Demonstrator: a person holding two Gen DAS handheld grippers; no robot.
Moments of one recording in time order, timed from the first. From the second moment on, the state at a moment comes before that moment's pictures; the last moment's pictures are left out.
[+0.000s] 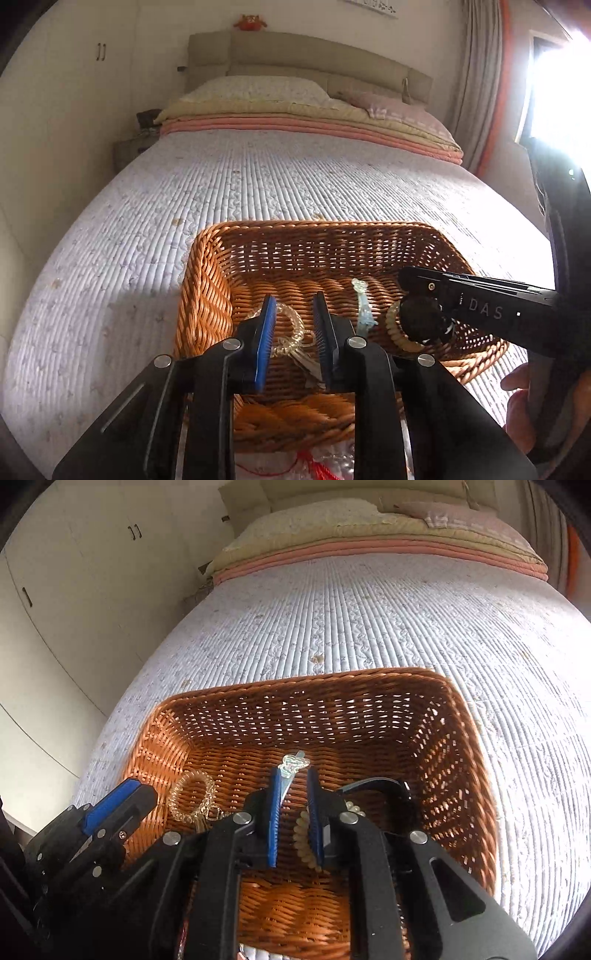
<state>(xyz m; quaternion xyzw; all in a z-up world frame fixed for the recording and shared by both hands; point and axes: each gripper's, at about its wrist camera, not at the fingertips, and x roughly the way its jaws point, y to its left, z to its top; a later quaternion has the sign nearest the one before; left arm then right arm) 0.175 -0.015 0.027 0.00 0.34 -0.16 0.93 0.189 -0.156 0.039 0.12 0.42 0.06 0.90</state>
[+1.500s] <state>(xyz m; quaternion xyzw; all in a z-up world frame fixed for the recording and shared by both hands) 0.084 0.045 -0.045 -0.01 0.43 -0.15 0.89 0.041 -0.170 -0.031 0.08 0.42 0.06 0.90</state>
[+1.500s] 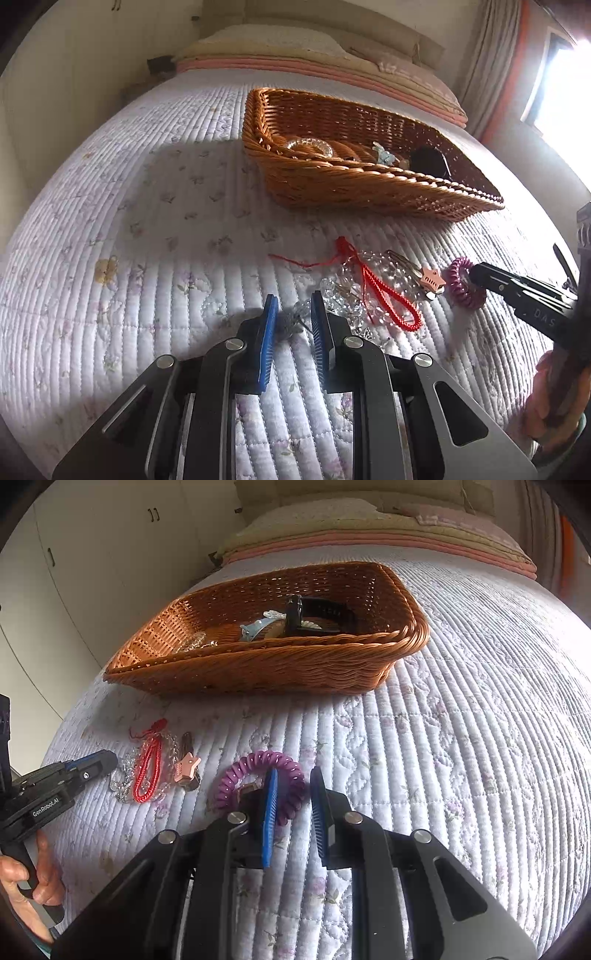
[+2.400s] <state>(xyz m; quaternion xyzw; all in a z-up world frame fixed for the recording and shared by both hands) 0.034 0.053 -0.040 -0.02 0.43 -0.18 0.88 0.043 -0.176 -0.031 0.10 0.43 0.08 0.90</state>
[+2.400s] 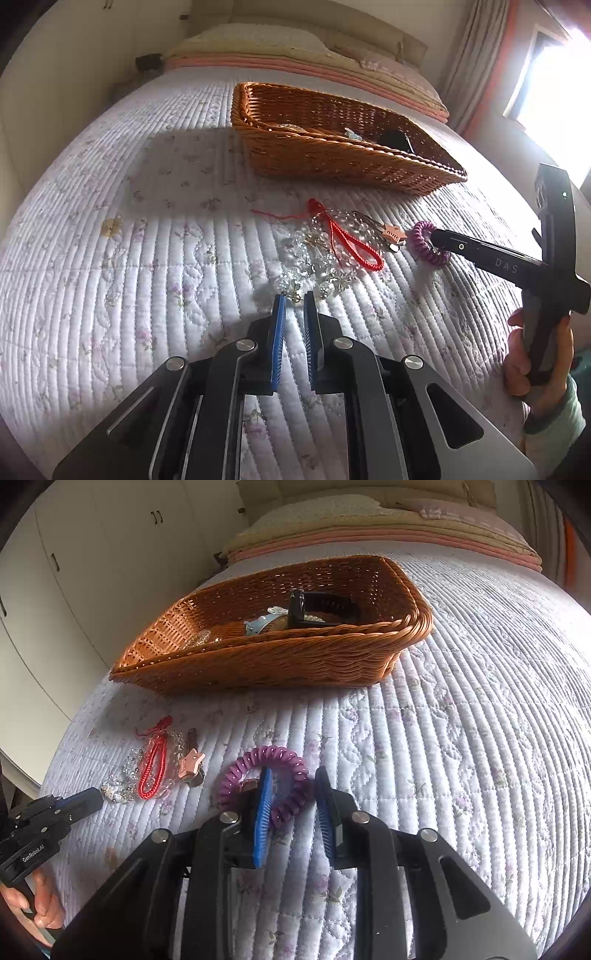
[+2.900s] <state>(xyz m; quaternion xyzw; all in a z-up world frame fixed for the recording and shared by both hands) 0.052 0.038 -0.045 0.03 0.43 -0.21 0.88 0.049 -0.164 -0.029 0.06 0.43 0.06 0.90</state>
